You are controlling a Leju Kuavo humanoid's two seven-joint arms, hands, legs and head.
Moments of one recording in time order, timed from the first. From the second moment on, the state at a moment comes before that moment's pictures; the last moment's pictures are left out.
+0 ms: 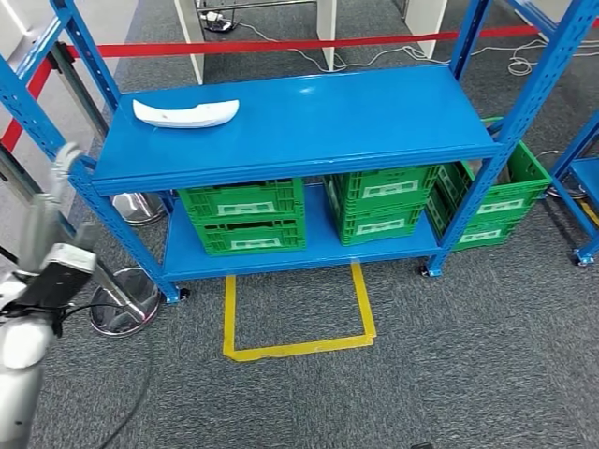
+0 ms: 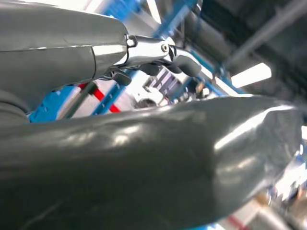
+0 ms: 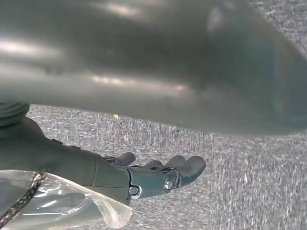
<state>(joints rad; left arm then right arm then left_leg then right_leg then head) -0.22 0.26 -0.10 -1.61 -0.54 0.16 -0.34 -0.06 0.18 -1.20 -0.25 1.32 -0.32 -0.24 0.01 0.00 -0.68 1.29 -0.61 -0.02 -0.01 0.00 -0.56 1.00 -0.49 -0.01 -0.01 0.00</state>
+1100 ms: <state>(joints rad) -0.25 0.42 -0.26 -1.32 -0.97 0.17 -0.04 -0.05 0.18 -1.20 -0.24 1.29 -0.31 -0.24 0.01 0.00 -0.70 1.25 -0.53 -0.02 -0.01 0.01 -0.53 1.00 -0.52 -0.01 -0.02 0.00</state>
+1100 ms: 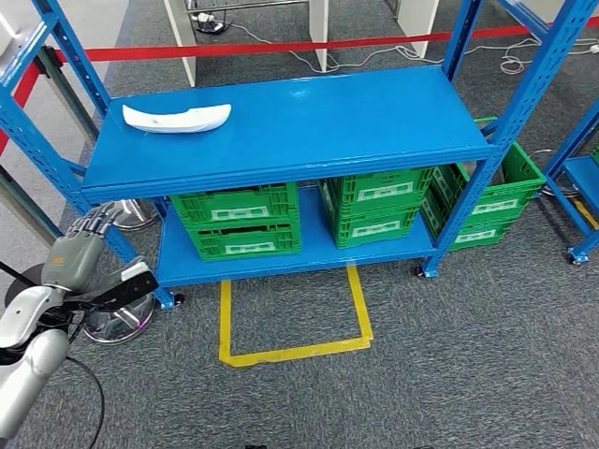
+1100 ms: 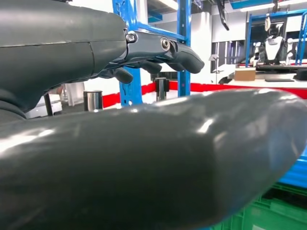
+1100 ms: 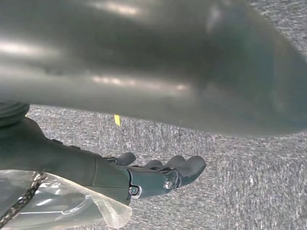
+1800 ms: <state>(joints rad) -0.24 0.40 -0.25 -1.33 -1.03 0.21 -0.04 -0.04 0.18 -1.20 -0.24 1.29 -0.30 -0.24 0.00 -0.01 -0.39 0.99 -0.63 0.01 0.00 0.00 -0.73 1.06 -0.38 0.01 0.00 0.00</state>
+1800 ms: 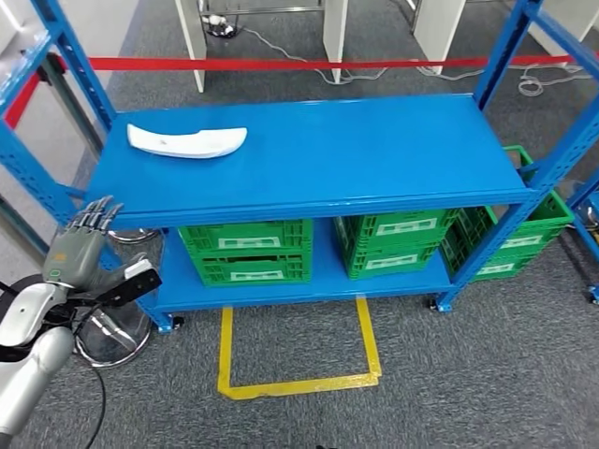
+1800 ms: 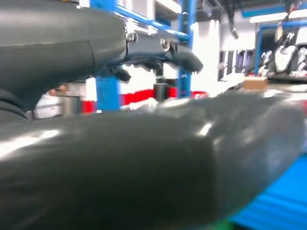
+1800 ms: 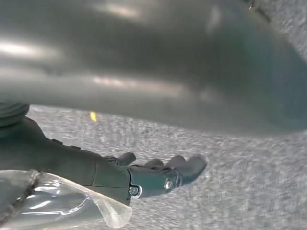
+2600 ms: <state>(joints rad) -0.23 0.39 -0.26 -1.38 -1.11 0.25 -0.03 -0.05 0.18 -1.22 -0.24 1.30 -0.30 -0.24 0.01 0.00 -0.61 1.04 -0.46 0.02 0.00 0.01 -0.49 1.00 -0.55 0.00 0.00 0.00</state>
